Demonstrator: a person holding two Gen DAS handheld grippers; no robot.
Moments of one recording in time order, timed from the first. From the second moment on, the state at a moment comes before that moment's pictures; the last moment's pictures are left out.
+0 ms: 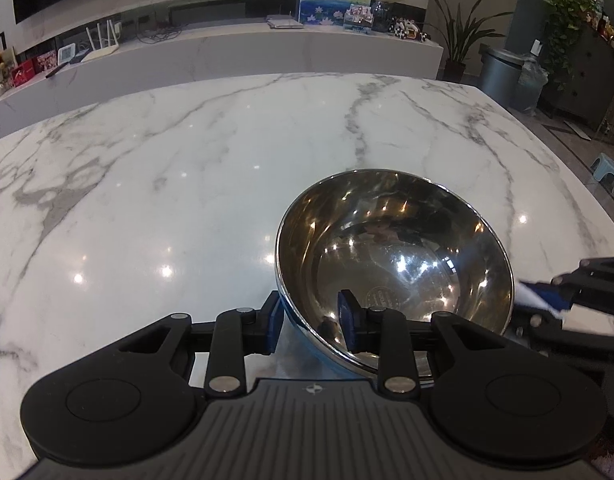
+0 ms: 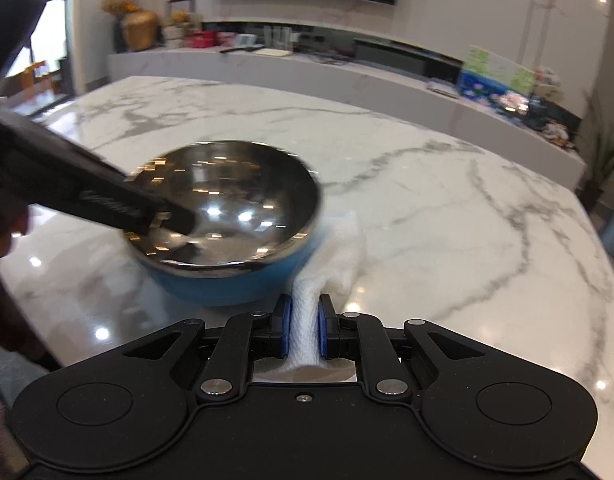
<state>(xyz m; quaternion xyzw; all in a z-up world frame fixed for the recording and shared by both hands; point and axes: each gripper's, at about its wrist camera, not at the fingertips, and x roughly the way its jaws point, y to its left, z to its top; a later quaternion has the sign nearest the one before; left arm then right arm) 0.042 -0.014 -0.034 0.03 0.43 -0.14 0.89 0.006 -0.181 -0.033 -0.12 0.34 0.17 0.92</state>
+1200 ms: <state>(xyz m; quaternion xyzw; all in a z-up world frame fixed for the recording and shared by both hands) 0.045 -0.016 -0.037 0.02 0.44 -0.13 0.89 0.005 -0.181 -0.056 -0.11 0.33 0.07 0.93</state>
